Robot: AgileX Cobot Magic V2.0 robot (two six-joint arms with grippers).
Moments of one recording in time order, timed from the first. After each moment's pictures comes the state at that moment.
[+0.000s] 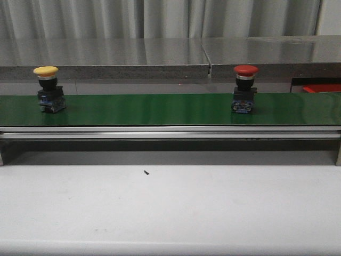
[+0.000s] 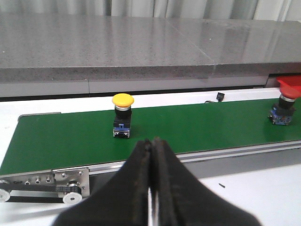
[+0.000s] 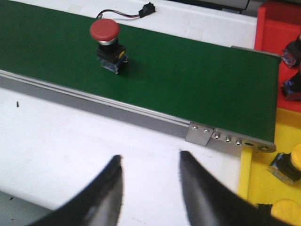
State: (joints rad) left arm -0.10 0.31 -0.40 -0.59 0.40 0.48; right arm -0.15 0.83 -0.79 0.45 0.78 -0.53
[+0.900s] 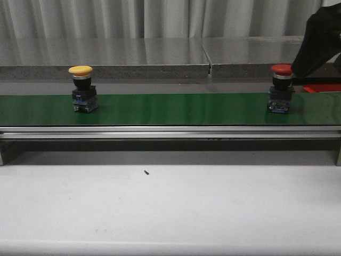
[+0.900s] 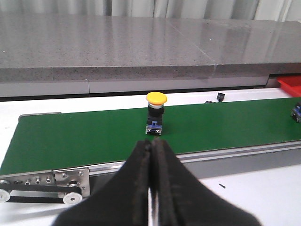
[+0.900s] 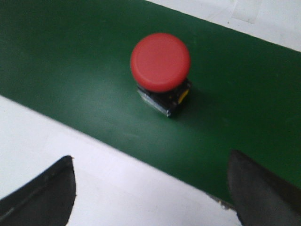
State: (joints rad) left arm -0.10 0.31 -0.40 -0.59 0.40 0.48; right arm -0.01 1.49 -1.07 0.46 0.63 -0.58
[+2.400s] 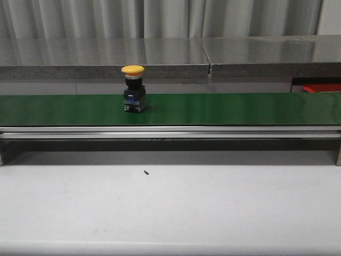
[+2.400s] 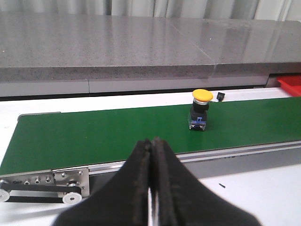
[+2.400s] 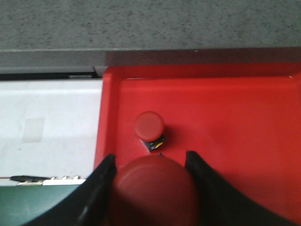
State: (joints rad) left arm -0.10 0.31 -0.40 -0.59 0.40 0.48; right arm -0.46 1.91 -1.85 0.41 0.84 -0.47
